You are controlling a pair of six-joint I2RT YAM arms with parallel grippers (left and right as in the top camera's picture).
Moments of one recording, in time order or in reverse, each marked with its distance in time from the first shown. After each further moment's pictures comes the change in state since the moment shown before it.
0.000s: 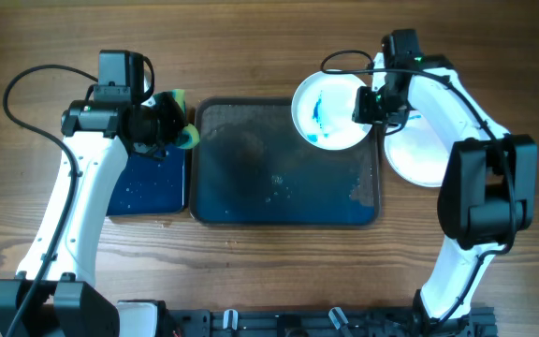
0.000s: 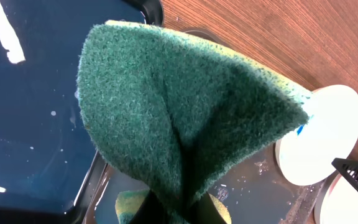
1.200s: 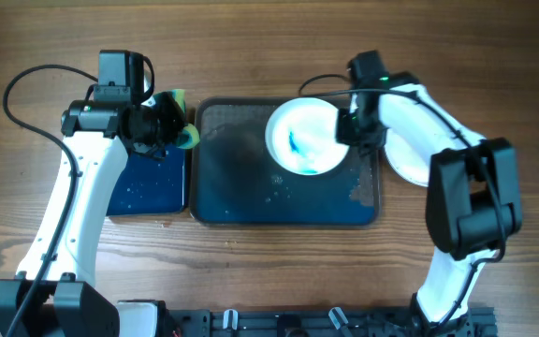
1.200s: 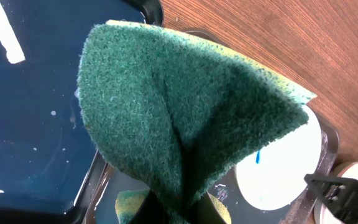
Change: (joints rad) left arm 0.000 0.000 0.000 0.001 0.000 0.000; right arm 0.152 -0.038 -0.120 -0.010 0.091 0.159
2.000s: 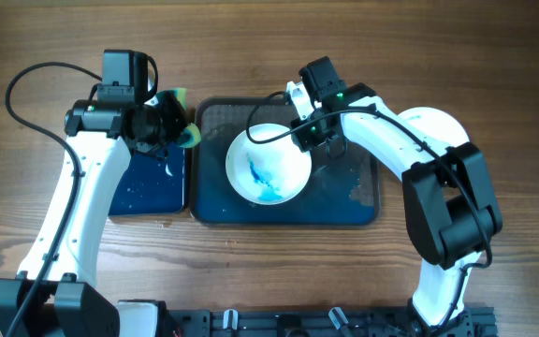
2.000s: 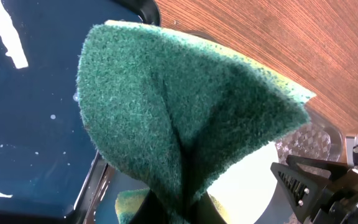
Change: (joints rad) left arm -0.018 0.000 0.000 0.011 -0.023 0.000; right arm 0.171 0.000 0.000 0.203 -0.091 -0.423
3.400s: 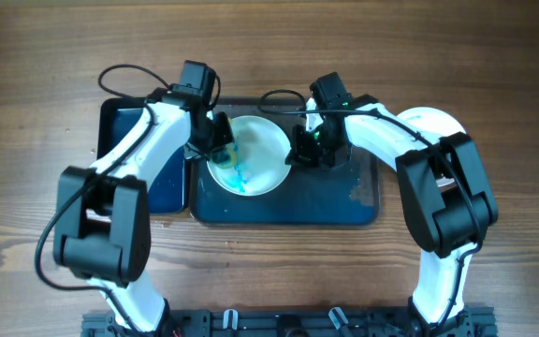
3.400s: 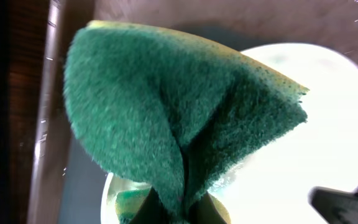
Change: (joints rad) left arm -0.180 0.376 -0.003 0.105 -0.011 0.048; right arm -0.045 0.059 -0.097 0.037 -0.399 0.570
